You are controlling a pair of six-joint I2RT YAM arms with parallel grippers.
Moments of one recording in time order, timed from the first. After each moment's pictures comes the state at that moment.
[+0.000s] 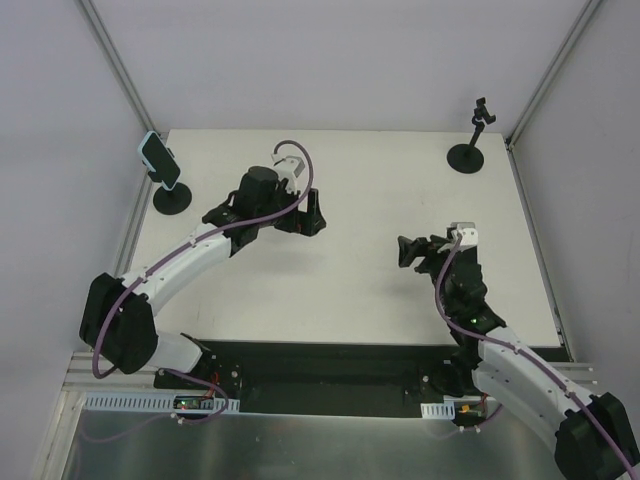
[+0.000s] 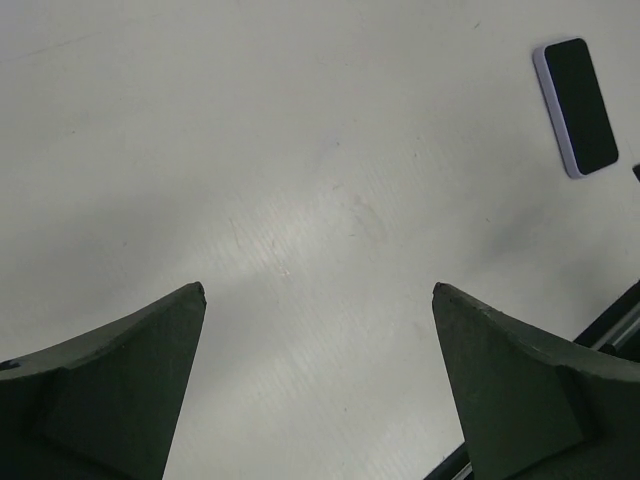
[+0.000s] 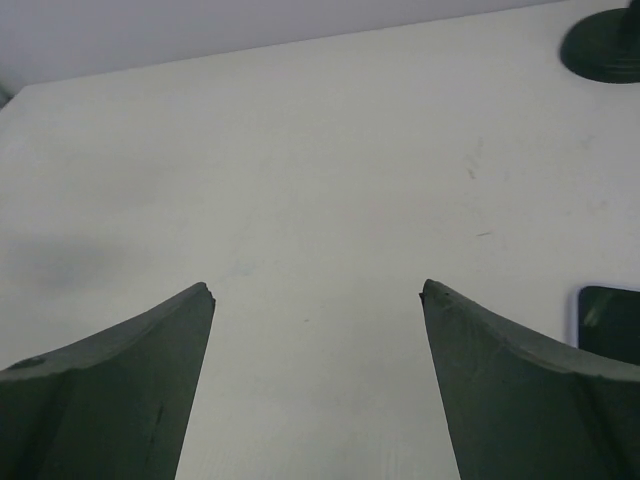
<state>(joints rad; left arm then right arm) -0.54 1.39 1.05 -0.23 0.21 -0.33 0.52 0.70 0.21 0.43 0.23 0.28</state>
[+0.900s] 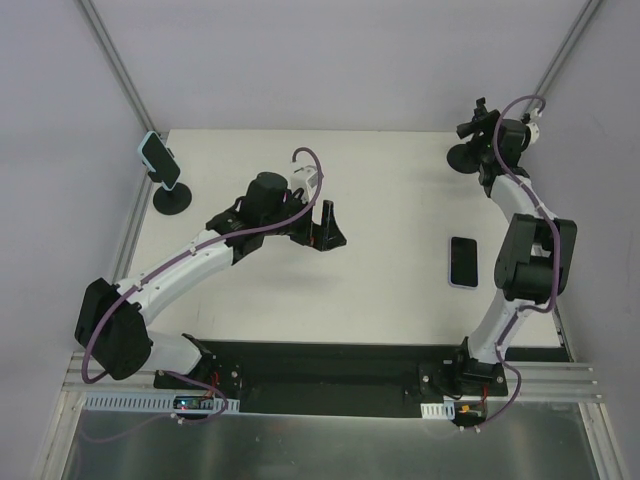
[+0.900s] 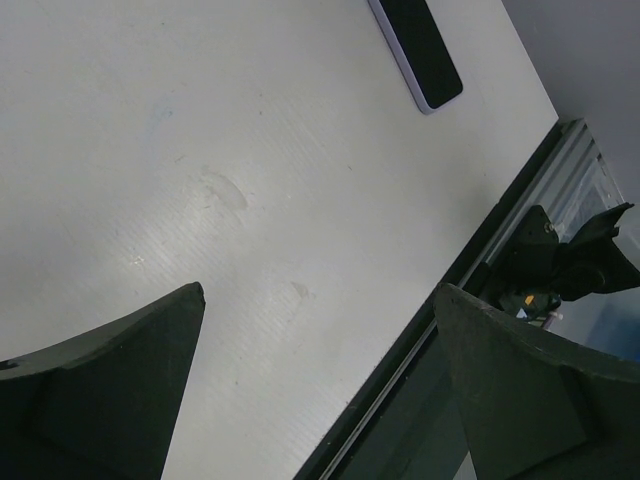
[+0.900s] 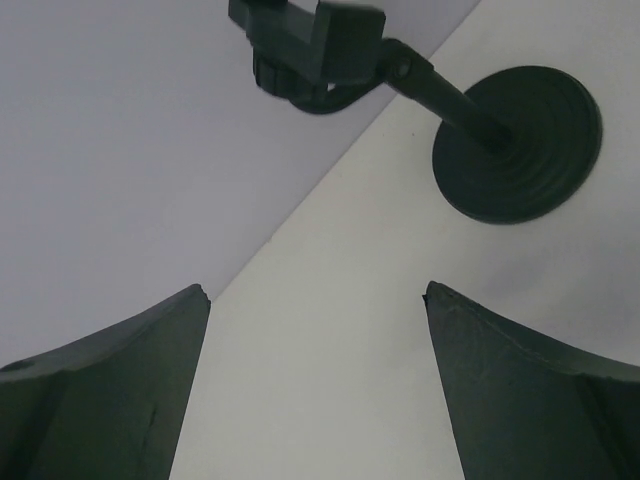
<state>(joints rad) -0.65 1.35 1.05 -0.23 0.41 -0.43 -0.11 1.82 1.38 0.09 0.01 0.83</state>
